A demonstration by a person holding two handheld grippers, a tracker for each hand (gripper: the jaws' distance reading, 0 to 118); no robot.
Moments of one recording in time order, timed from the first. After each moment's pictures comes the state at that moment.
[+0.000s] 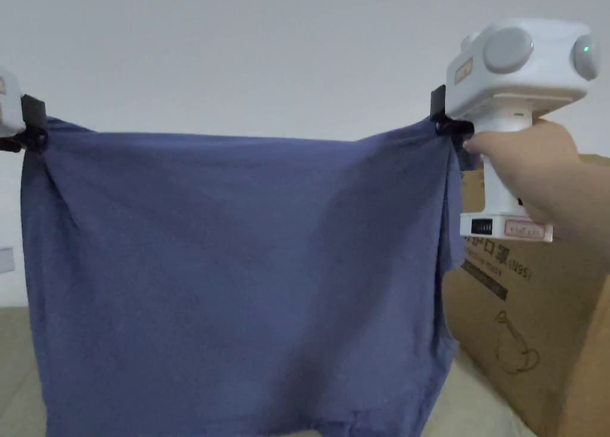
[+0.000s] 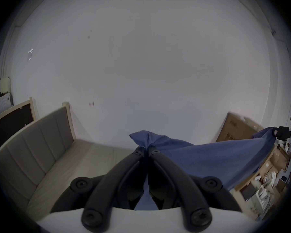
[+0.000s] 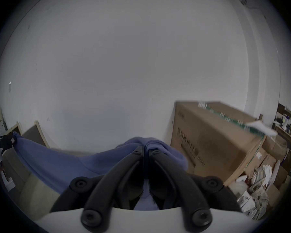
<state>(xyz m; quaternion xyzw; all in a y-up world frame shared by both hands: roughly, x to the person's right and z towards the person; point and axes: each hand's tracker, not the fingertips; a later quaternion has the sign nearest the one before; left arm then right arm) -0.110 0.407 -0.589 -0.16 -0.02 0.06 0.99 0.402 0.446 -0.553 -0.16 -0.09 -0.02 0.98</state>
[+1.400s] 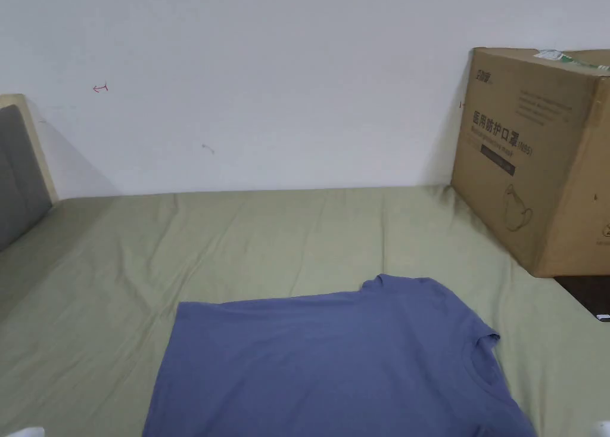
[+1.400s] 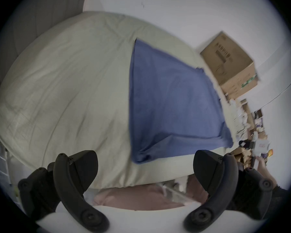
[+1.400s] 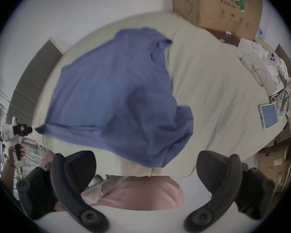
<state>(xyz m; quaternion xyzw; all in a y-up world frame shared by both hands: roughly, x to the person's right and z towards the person) -0.238 0.077 -0.114 -0.48 -0.14 0.19 0.85 0.431 0.067 -0.065 -0.52 0.02 -0.12 0.85</state>
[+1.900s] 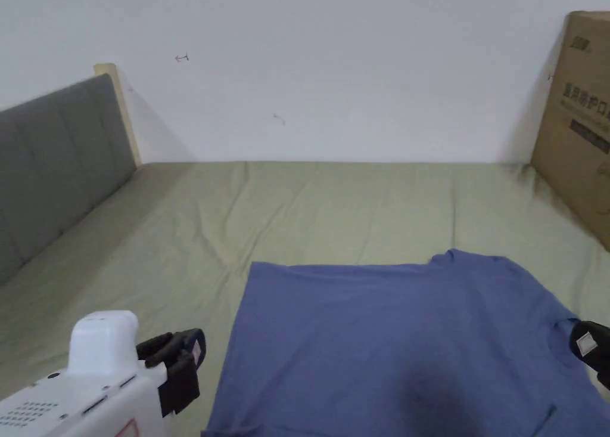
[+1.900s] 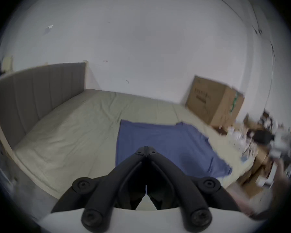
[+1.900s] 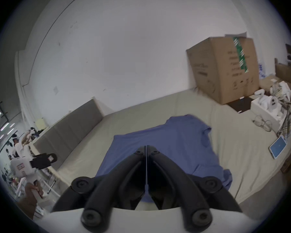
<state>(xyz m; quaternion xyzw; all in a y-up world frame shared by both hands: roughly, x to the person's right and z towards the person) -0.153 0.180 -0.017 -0.21 -0.10 0.06 0.97 0.317 0.191 -0.012 -0.20 0.10 -0.18 0.96</state>
